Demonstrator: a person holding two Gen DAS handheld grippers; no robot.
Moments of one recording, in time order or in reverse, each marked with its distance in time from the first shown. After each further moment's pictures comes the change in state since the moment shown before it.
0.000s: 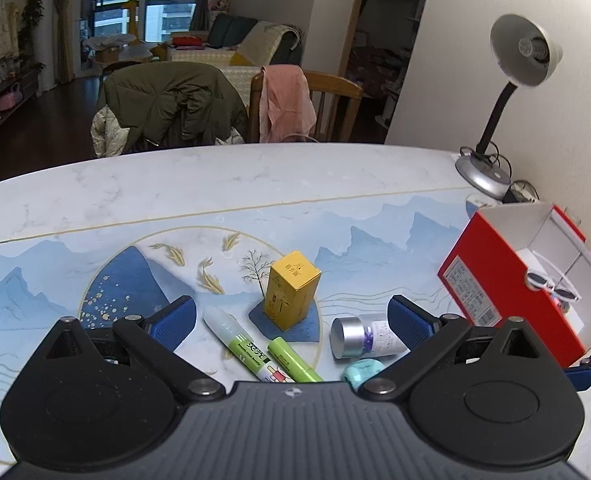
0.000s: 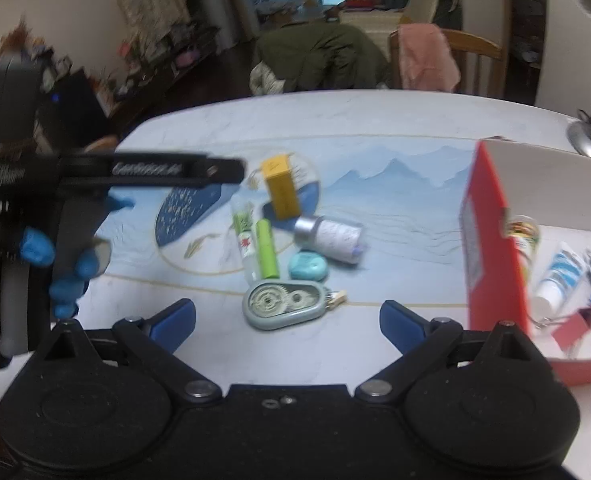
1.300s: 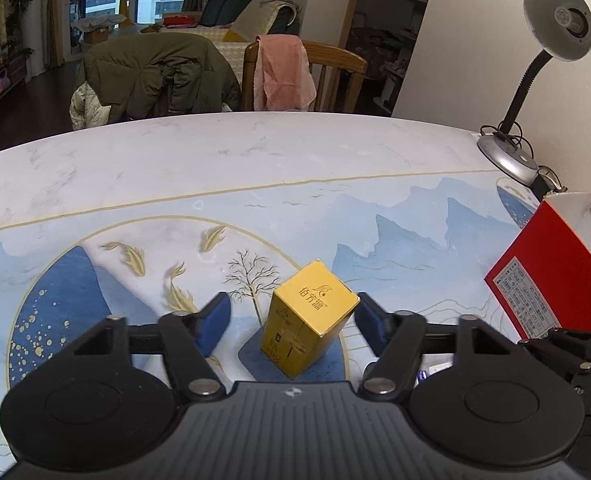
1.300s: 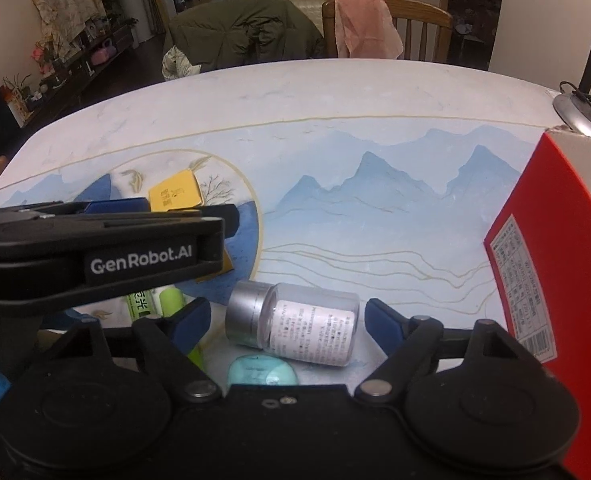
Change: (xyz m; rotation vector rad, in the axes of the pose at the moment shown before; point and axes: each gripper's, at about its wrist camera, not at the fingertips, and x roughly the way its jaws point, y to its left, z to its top) left arm 0.103 0.010 0.005 -0.006 0.052 -0.020; right arm 0.131 -0.020 0.054 0.149 0.030 -0.237
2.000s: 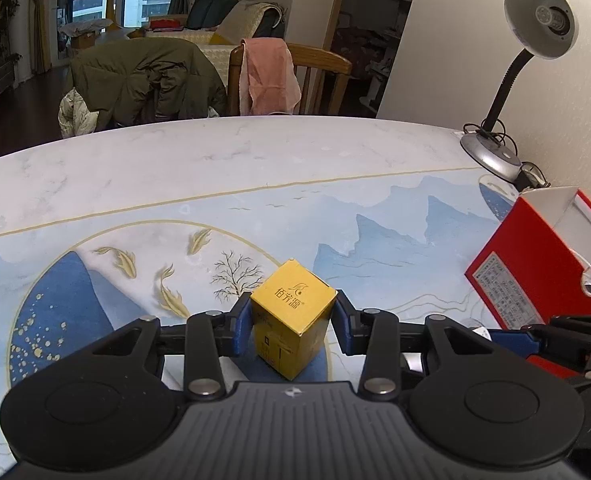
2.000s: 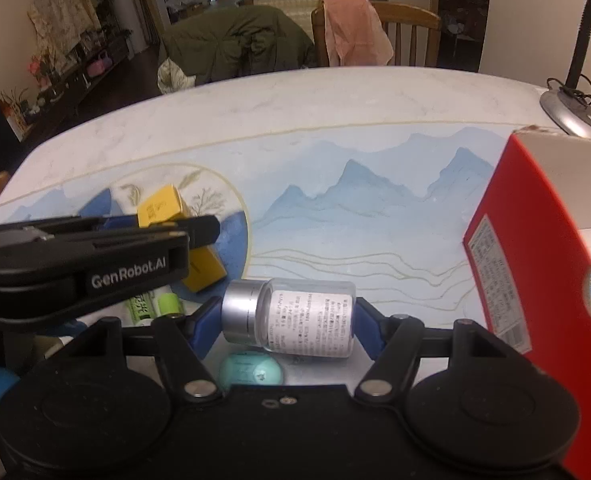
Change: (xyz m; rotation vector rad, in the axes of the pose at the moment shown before) left arm -0.017 -0.006 0.001 0.016 -0.004 -0.032; right arm -0.026 -0.016 0.001 0.039 -0.031 0.022
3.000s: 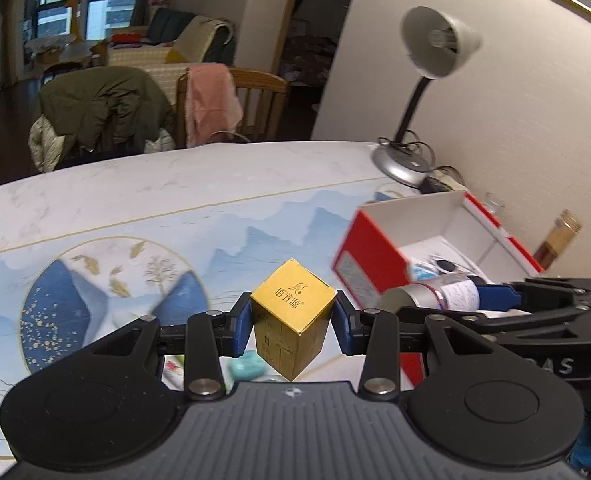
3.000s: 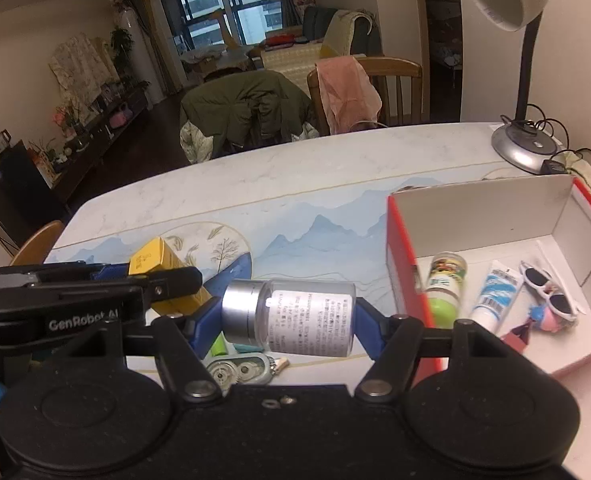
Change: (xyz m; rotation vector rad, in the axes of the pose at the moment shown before) left arm -0.130 -0.089 0.006 0.056 -0.017 -0.120; right arm -0.143 -0.053 -0.011 0.038 -0.135 0.075
